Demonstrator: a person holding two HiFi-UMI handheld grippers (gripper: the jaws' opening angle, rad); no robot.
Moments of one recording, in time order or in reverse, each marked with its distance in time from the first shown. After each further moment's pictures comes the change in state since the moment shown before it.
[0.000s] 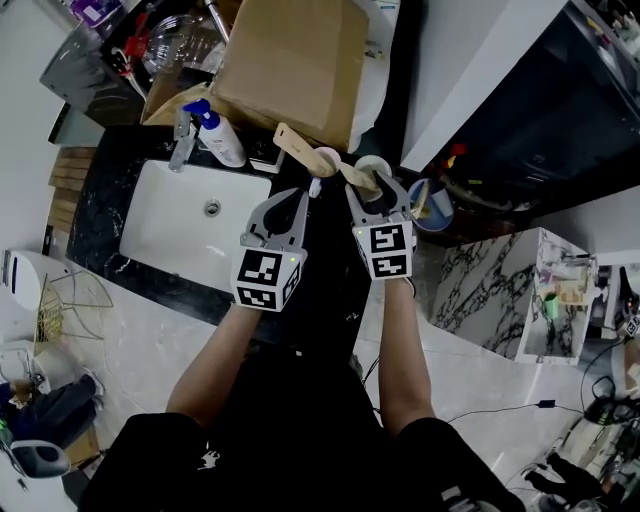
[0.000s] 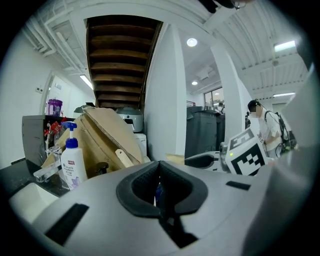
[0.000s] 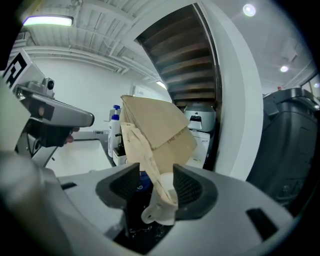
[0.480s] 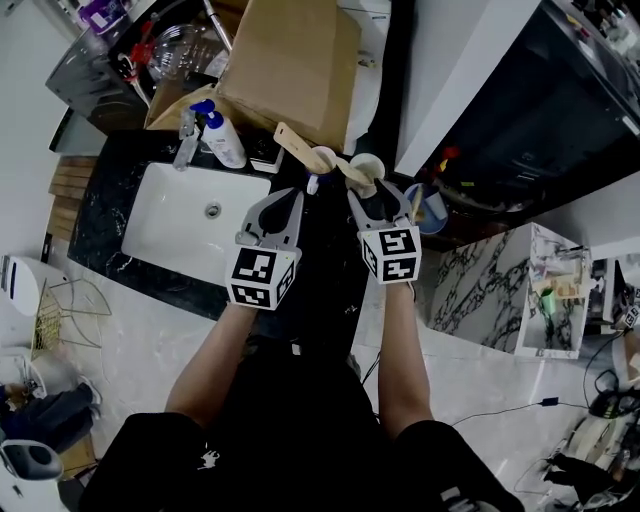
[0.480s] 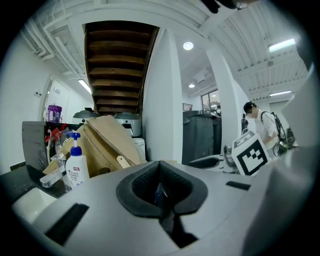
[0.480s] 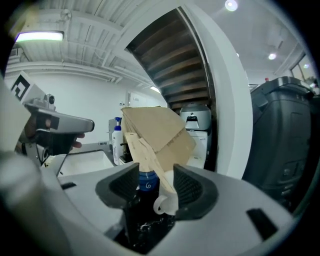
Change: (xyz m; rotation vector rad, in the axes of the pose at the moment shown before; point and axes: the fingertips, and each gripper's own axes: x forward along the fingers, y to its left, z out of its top) left arm -0.028 -0.011 0.014 0.024 -0.040 -0.018; right arm -0.040 0.003 0.002 0.118 -0.050 0.011
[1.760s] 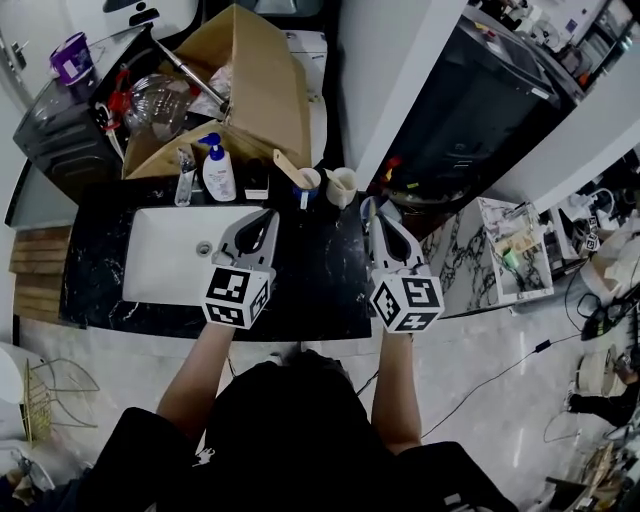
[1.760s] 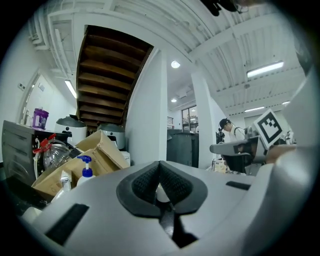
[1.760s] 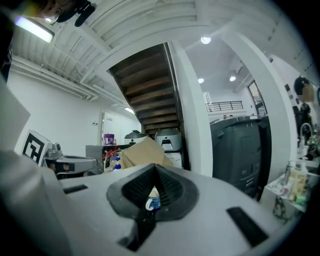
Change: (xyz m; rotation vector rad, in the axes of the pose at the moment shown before) left arm -0.113 0.047 0.053 0.013 -0.140 -0.260; right arm -0.158 0.099 0.112 0.148 -0.224 -0.363
